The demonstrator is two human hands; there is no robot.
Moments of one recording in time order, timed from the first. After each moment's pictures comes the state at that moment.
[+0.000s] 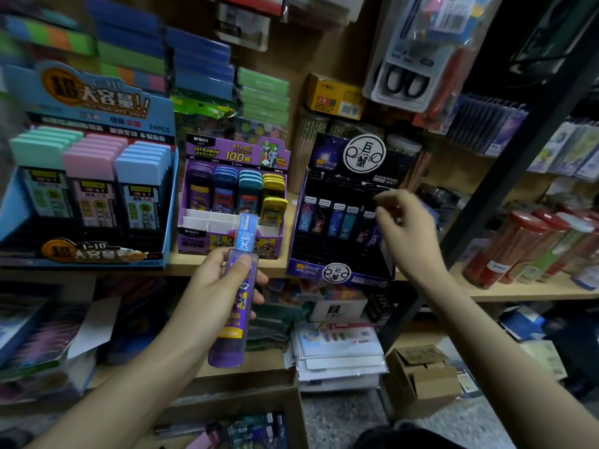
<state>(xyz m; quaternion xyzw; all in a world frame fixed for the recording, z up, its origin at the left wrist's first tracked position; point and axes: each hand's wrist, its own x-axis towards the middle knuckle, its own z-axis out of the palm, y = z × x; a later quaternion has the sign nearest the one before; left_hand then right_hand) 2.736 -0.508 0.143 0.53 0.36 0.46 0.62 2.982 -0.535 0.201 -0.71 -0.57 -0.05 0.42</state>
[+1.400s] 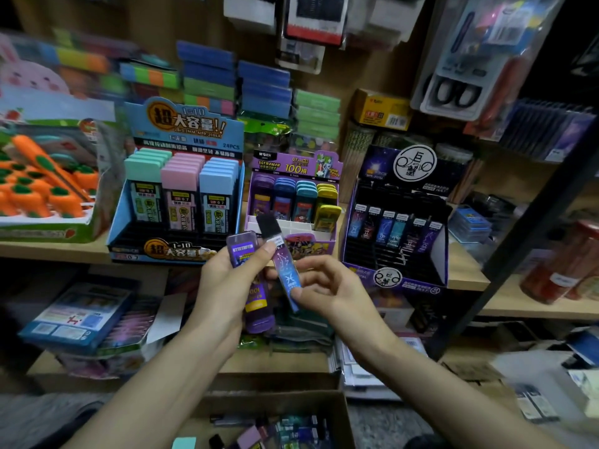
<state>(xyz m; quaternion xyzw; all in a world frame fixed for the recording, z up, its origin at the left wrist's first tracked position) 2.697 -0.503 0.155 0.38 0.35 0.58 0.63 2.829 -0.552 0.157 -0.52 -0.52 0.43 0.52</state>
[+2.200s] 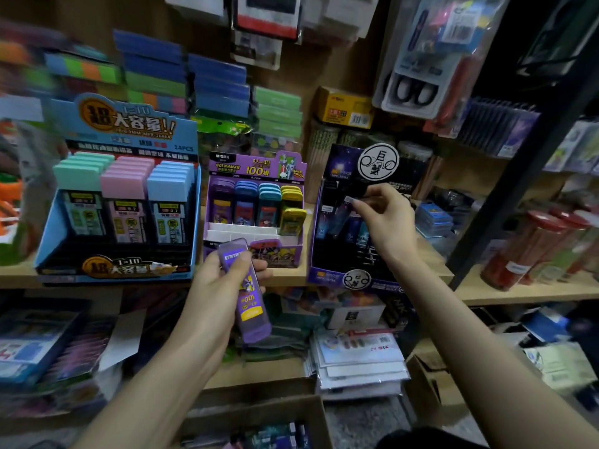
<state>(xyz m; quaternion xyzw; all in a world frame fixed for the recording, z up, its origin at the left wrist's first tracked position) 2.721 -0.495 0.153 0.43 0.36 0.52 0.65 2.952 -0.488 0.199 -0.68 -0.51 0.00 0.53</state>
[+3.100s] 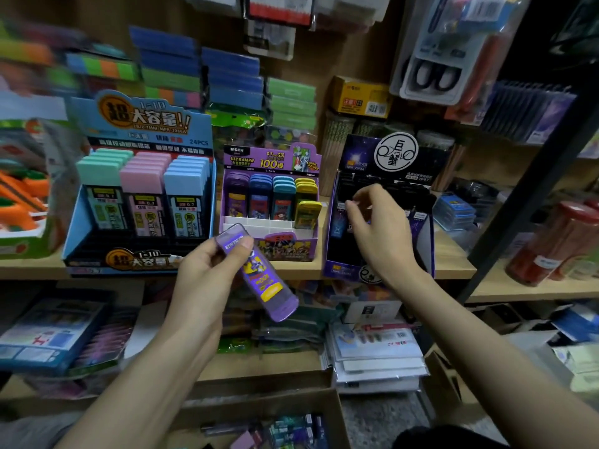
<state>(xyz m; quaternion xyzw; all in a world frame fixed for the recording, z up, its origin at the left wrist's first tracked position) 2.704 -0.484 0.149 0.45 0.37 0.56 0.59 2.918 -0.496 0.185 -0.71 -0.57 -0.10 0.40</state>
